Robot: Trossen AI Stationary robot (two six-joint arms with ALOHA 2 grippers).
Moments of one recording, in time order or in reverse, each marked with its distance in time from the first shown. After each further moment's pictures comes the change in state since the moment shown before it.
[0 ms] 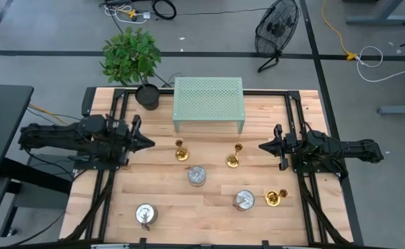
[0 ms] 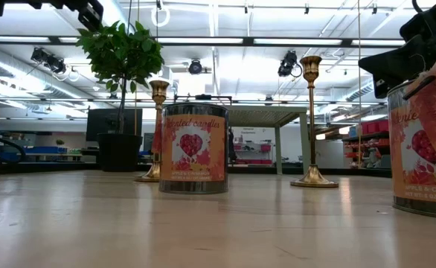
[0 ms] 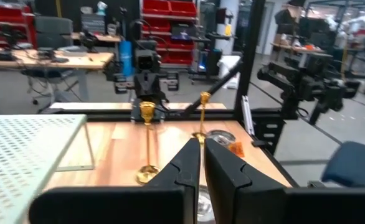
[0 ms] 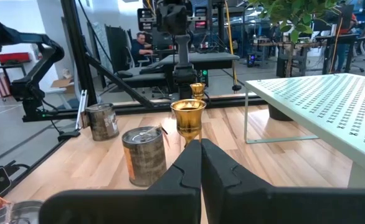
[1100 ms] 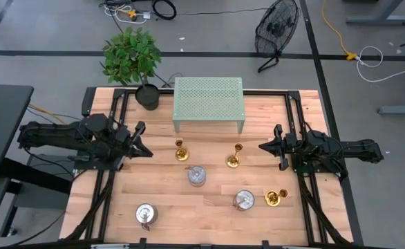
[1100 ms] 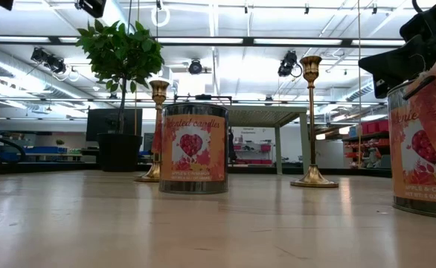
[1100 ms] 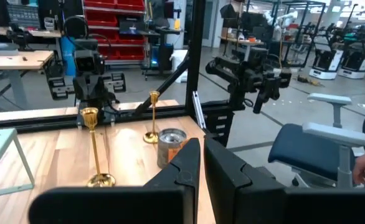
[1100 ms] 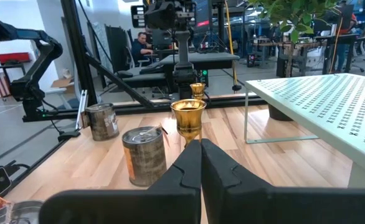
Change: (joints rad) left arm -0.002 0.059 0.063 -0.013 0.215 0.010; right arm 0.000 0.000 0.000 0.000 0.000 0.000
